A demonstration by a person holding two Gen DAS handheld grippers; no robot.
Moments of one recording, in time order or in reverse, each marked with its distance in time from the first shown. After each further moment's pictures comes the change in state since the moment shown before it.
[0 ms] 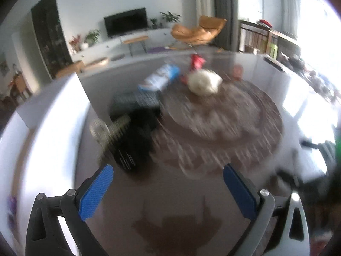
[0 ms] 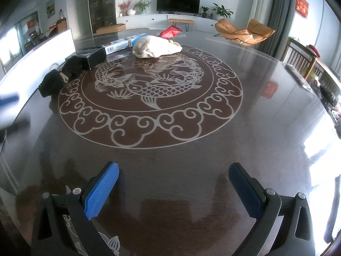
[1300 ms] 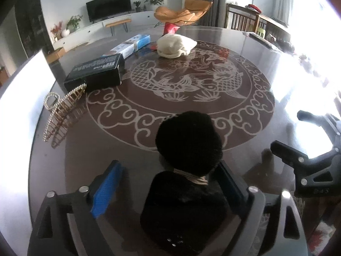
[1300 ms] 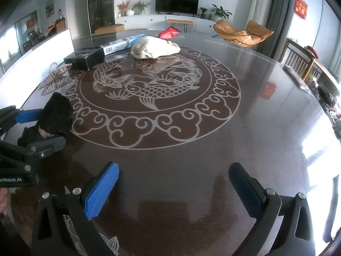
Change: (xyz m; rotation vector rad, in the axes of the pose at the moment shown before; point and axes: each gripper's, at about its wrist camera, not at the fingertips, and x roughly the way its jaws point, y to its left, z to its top) left arm 0.037 -0.044 -0.046 0.016 0.130 -0.132; right arm -0.001 0.001 0.000 0.000 -0.008 -0.019
